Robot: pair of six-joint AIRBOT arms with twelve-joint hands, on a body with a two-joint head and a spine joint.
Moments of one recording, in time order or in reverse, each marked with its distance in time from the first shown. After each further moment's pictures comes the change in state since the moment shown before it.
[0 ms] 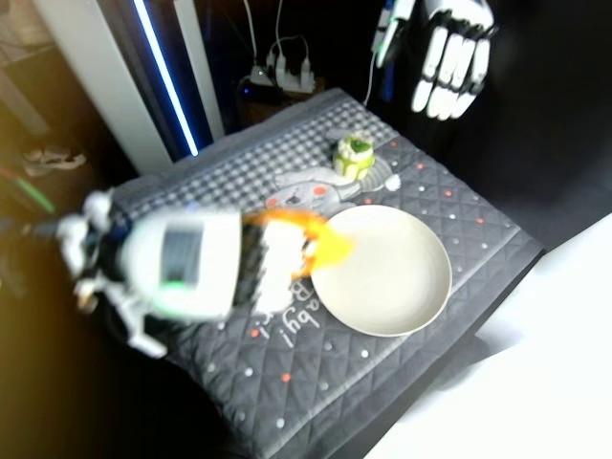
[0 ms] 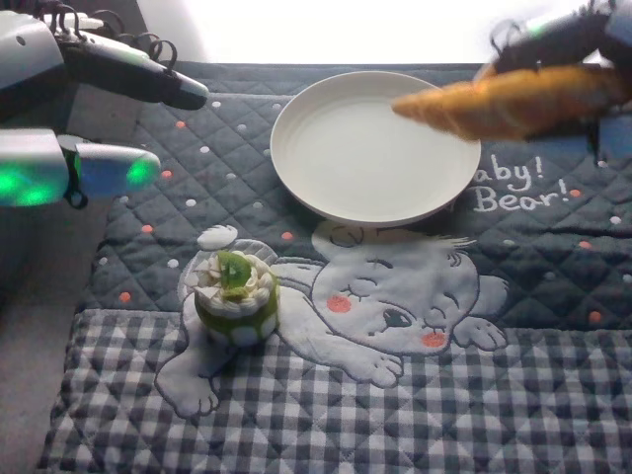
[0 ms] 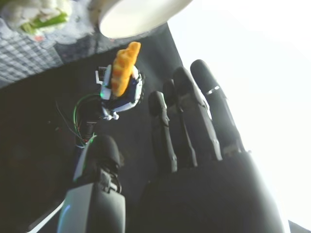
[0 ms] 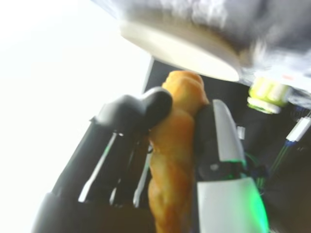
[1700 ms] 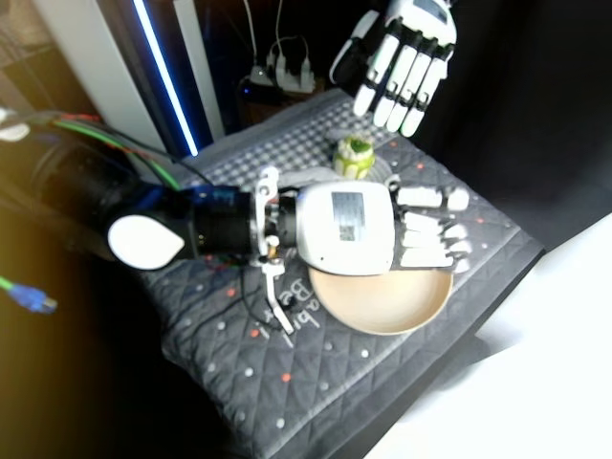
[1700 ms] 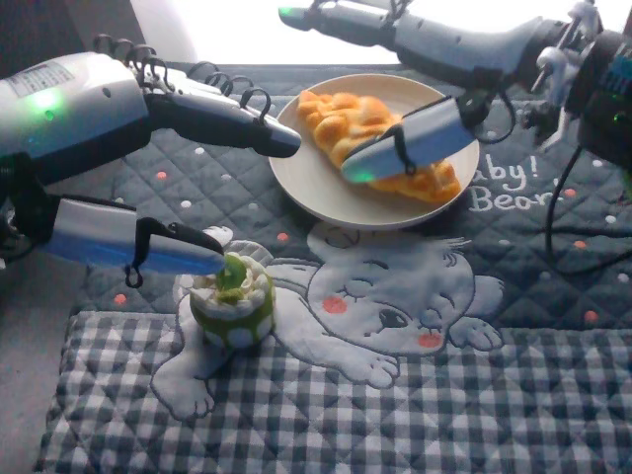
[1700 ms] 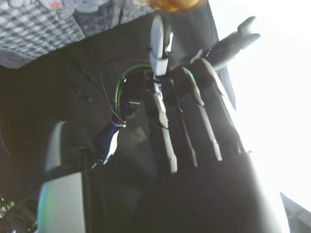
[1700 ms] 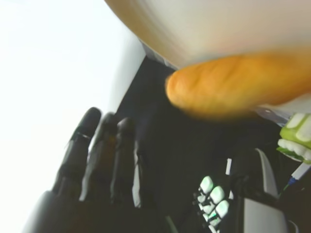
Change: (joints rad) left arm 0.042 -0.112 0.011 0.030 -0.122 0.002; right arm 0.208 -0.321 0.171 -0.165 -0.338 -0.062
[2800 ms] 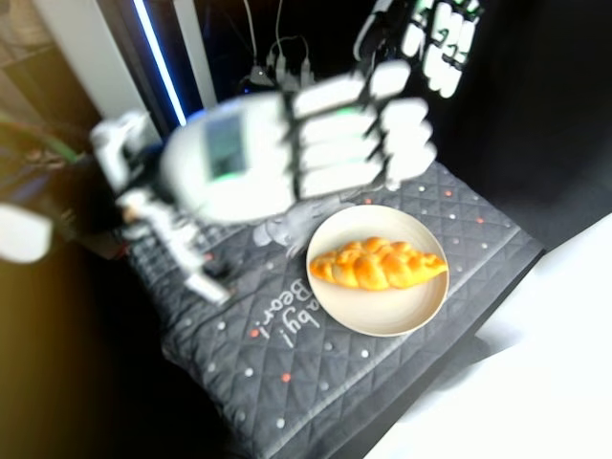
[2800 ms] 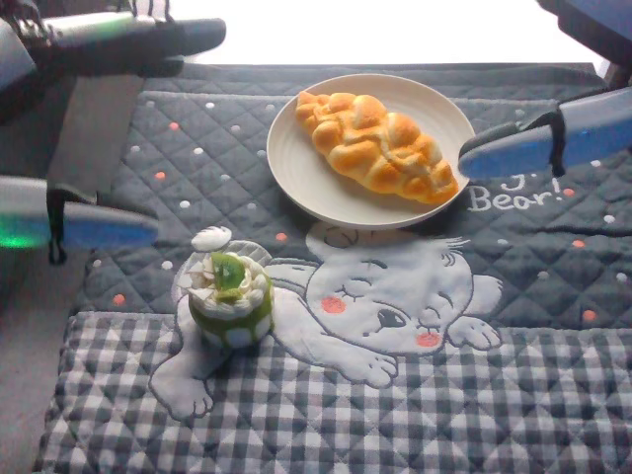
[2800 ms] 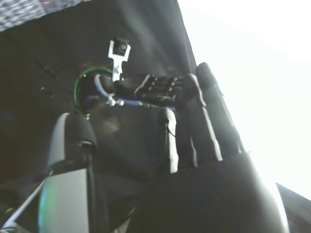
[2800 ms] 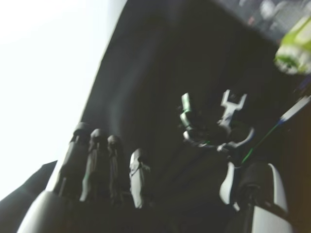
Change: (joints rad) left arm 0.144 0.111 -0.047 -0.253 -0.226 0.095; right arm -0.145 0.299 -0.242 0.180 0.404 -0.003
